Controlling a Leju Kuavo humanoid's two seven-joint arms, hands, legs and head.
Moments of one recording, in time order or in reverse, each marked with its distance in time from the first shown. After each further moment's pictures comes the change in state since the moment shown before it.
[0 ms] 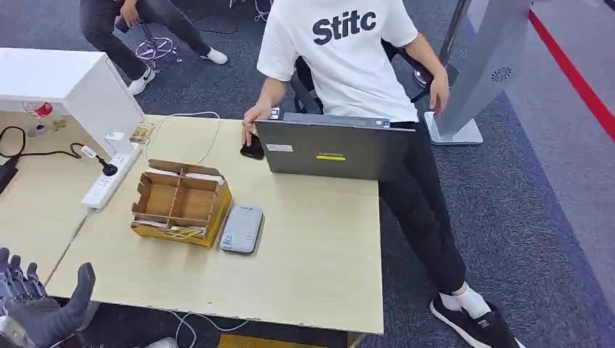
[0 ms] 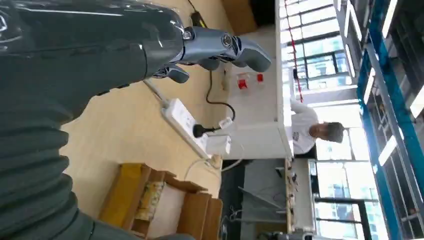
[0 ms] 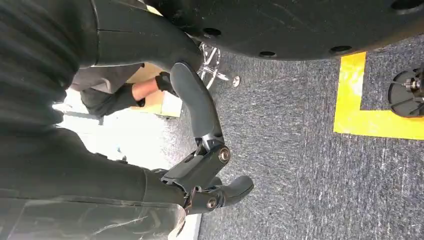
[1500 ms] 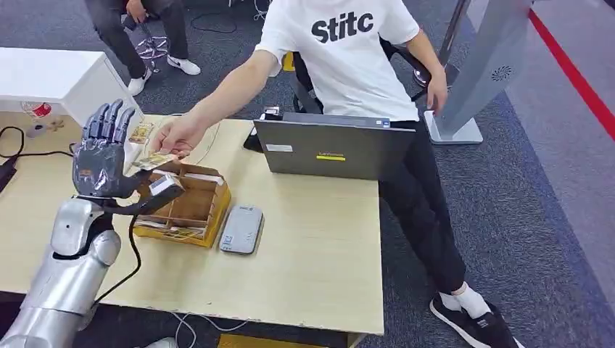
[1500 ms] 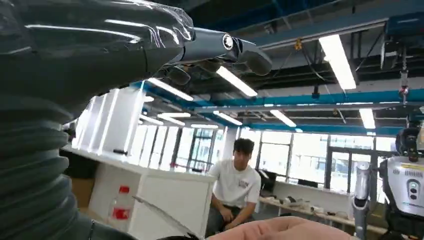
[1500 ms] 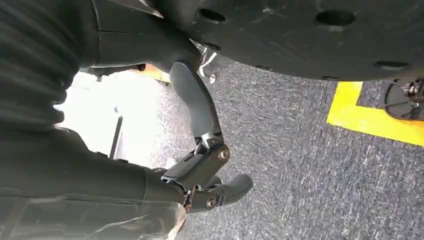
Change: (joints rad) left arm -0.681 0.583 -0.471 0.570 -1.136 0.259 0.424; right arm -0.026 -0.006 0.137 0.015 0.029 0.050 -0.026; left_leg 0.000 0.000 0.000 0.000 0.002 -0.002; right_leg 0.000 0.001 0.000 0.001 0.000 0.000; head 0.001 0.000
